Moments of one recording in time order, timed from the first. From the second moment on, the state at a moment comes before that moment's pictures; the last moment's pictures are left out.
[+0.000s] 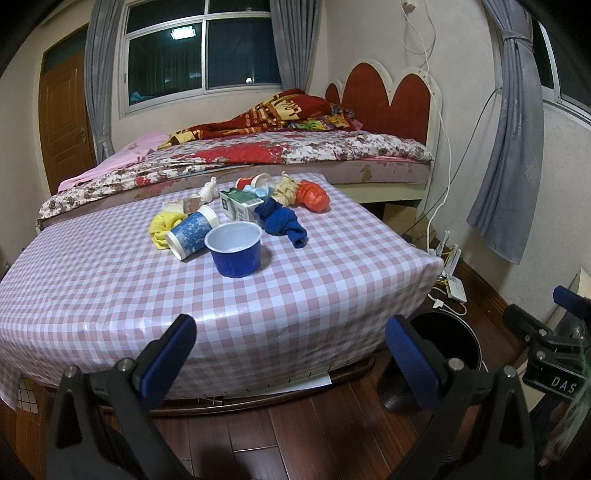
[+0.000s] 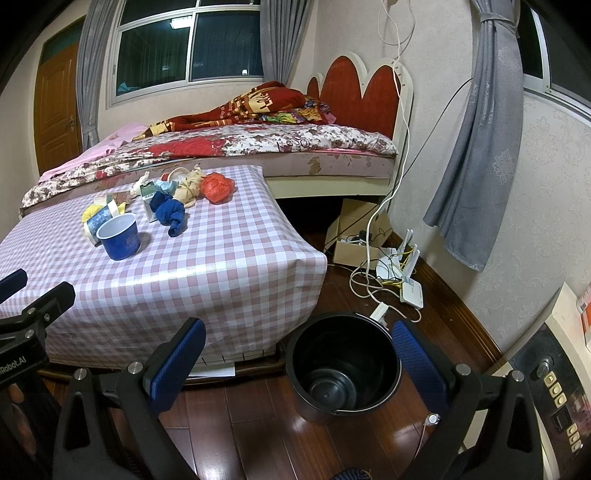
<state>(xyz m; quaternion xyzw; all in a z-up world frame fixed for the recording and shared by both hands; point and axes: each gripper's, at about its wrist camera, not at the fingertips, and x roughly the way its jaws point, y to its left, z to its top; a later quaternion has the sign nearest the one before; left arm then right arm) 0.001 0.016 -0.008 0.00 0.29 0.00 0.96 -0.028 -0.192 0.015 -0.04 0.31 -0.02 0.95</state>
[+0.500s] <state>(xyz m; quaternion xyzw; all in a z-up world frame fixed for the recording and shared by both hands) 0.002 0.017 -0.008 -0.01 0.29 0.00 0.96 -0.028 -0.189 0.011 -0.05 0.31 -0.02 0.95</state>
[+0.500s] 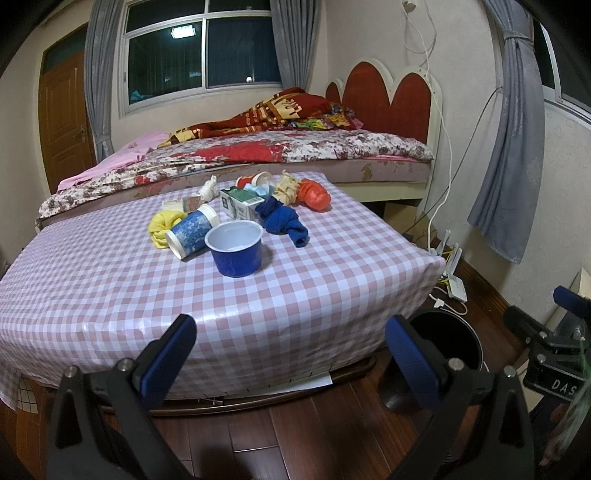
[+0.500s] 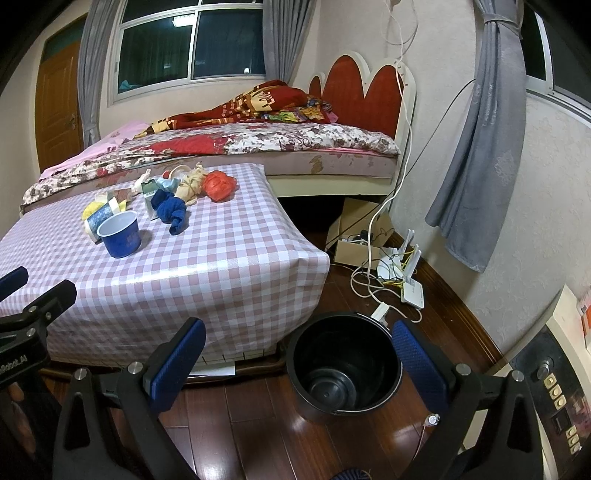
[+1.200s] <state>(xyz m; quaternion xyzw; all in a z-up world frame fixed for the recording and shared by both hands) 0.120 0.081 -0.054 -0.05 0.32 0.09 0.94 0.089 -0.165 -0.018 -0.07 0.34 0.03 0.94</state>
